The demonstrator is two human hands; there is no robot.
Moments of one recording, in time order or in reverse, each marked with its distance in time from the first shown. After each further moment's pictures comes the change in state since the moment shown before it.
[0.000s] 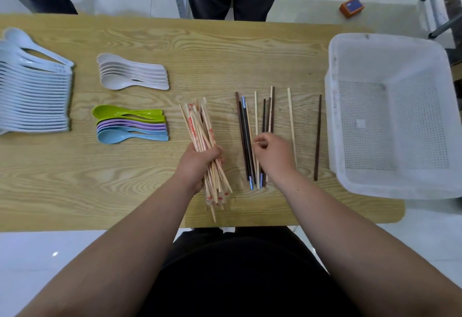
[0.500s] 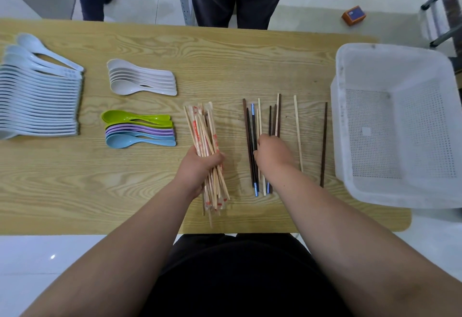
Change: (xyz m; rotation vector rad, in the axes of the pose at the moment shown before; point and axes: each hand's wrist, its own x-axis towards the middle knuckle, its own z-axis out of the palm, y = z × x) left_hand 0.003 0.008 -0.017 0.071 -0.011 0.035; right_hand 0.027 -0.014 0.017 -0.511 -0.102 -0.037
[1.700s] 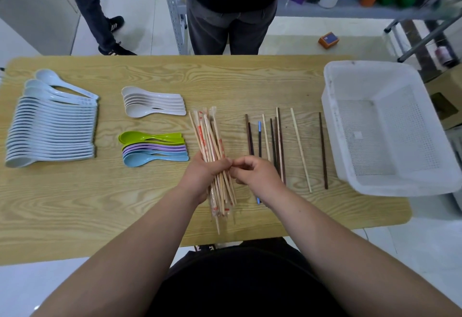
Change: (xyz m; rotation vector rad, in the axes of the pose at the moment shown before) left_hand -0.024 0.036 -0.024 0.006 -0.144 0.058; right_hand -0.087 -0.067 -0.007 1.089 -0.126 -0.031
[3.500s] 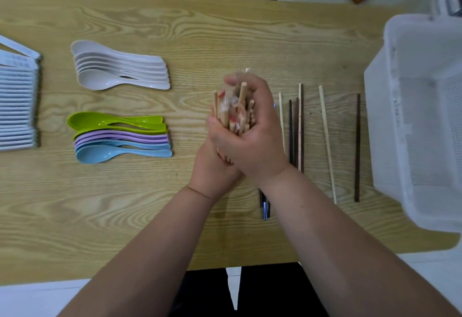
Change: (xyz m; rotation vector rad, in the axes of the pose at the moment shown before) left_hand 0.061 -0.016 0.034 0.725 0.128 0.599; right_hand 0.080 -0.039 0.019 0.035 0.134 -0.685
